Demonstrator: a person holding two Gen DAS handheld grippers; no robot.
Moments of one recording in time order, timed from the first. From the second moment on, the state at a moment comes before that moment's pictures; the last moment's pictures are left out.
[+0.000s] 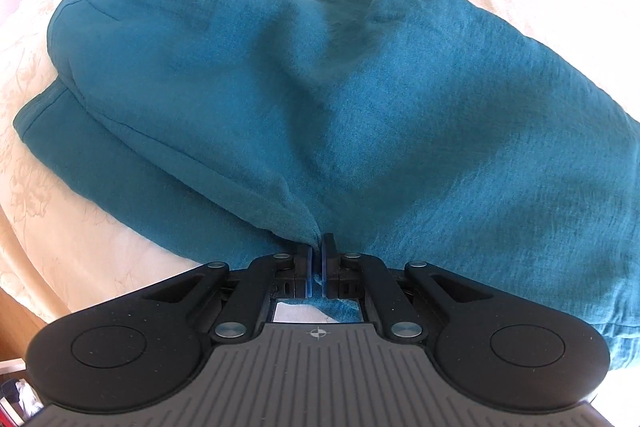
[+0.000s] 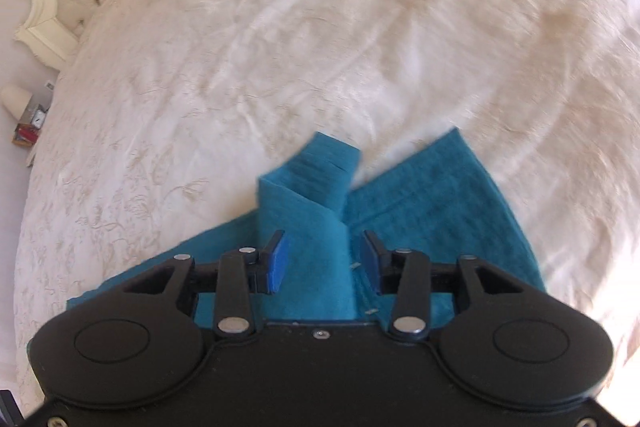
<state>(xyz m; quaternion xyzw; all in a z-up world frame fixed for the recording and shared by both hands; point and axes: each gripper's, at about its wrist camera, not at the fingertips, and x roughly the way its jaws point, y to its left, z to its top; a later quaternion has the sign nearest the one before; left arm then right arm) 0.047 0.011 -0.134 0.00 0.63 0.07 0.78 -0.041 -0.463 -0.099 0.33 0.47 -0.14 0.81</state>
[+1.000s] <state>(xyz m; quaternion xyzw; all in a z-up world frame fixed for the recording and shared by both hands) 0.013 -0.008 -0.109 0.01 0.61 0.05 0.79 -0.108 -0.464 -0.109 0.28 0.54 -0.22 0.76</state>
